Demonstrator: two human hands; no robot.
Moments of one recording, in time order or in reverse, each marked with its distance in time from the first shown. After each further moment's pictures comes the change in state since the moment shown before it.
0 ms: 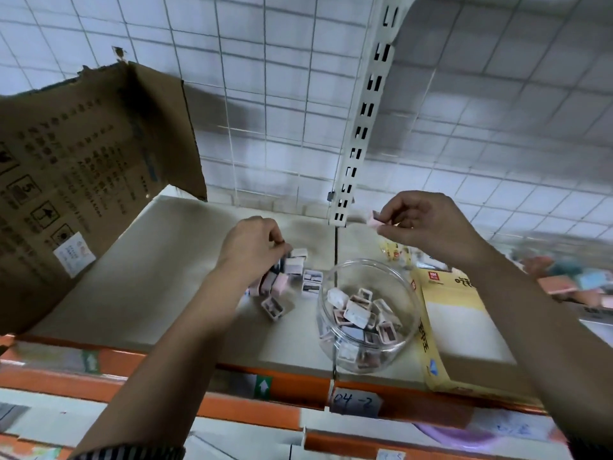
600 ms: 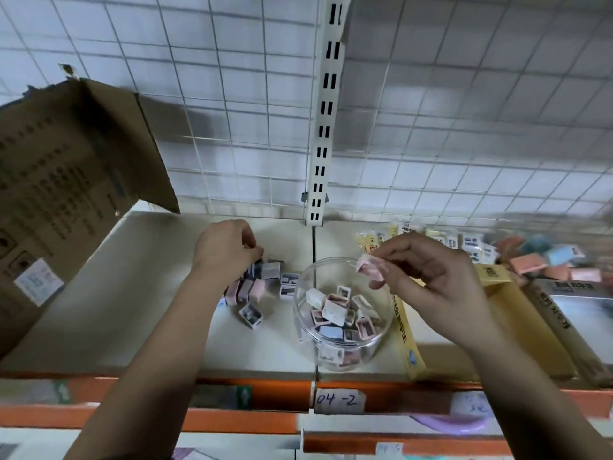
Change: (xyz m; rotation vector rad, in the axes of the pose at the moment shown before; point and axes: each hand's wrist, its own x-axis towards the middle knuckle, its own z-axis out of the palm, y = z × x) left_hand 0.006 0.012 -0.006 0.062 -0.024 -0.070; right_hand -0.092 -0.008 0.025 0.138 0.207 -0.213
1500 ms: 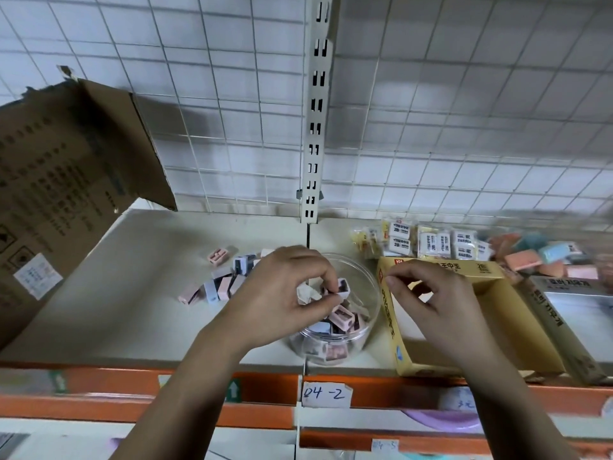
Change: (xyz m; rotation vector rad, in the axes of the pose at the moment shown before) left_hand -0.089 0.072 -0.007 -0.445 -0.062 0.735; right_hand -0.030 0.026 -0.017 -0.447 0.108 0.095
